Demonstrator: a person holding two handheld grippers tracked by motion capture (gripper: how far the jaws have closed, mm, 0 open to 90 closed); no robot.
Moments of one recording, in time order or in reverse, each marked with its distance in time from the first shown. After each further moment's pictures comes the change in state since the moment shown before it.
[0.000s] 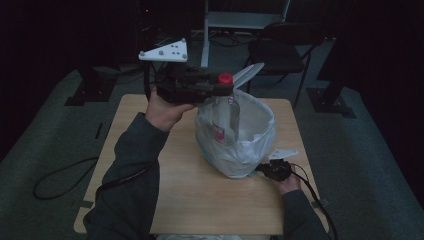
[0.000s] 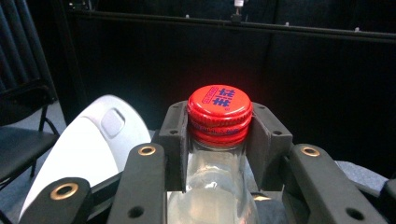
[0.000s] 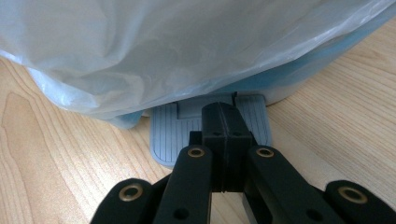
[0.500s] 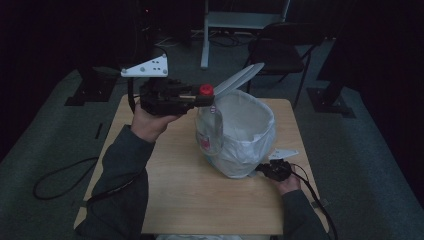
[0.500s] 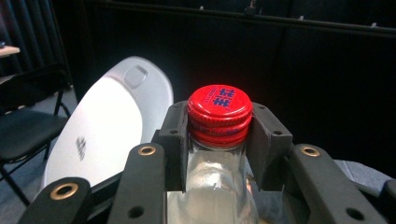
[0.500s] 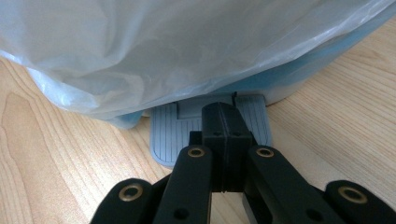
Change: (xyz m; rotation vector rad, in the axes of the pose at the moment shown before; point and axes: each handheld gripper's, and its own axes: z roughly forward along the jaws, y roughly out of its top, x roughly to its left) left arm 0.000 -0.033 -0.031 0.008 0.045 -0.029; right arm 0.000 0.000 0.000 -0.002 -0.002 0.001
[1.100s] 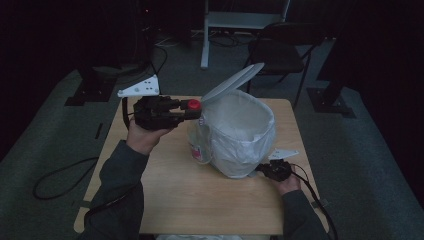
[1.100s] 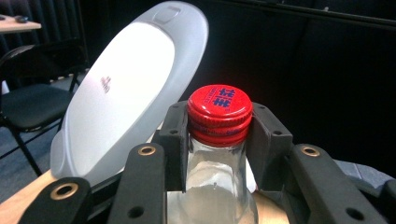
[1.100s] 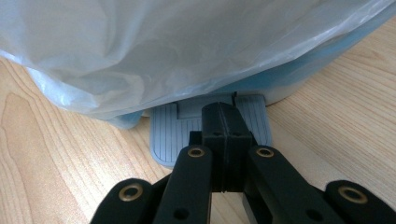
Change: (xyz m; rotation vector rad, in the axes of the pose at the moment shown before) left arm 0.010 -0.054 -0.012 0.021 0.068 -0.057; right arm 0.000 0.000 0.000 -0.001 -0.001 0.001
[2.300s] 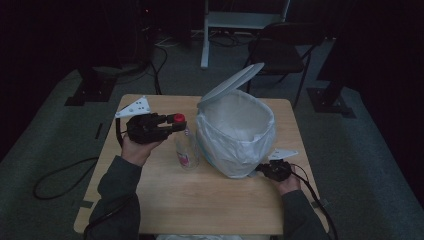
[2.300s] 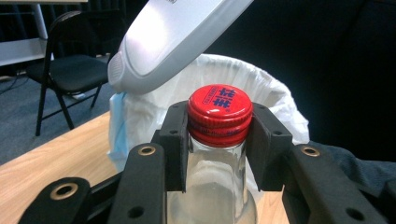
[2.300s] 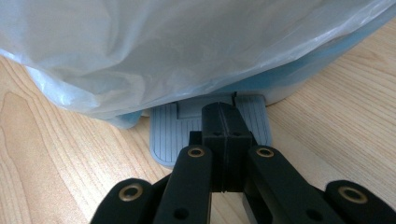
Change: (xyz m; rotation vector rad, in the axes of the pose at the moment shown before) left arm 0.024 -0.076 -0.014 0.030 0.142 -0.076; right arm 0.001 0.000 0.000 0.002 -0.006 -0.007
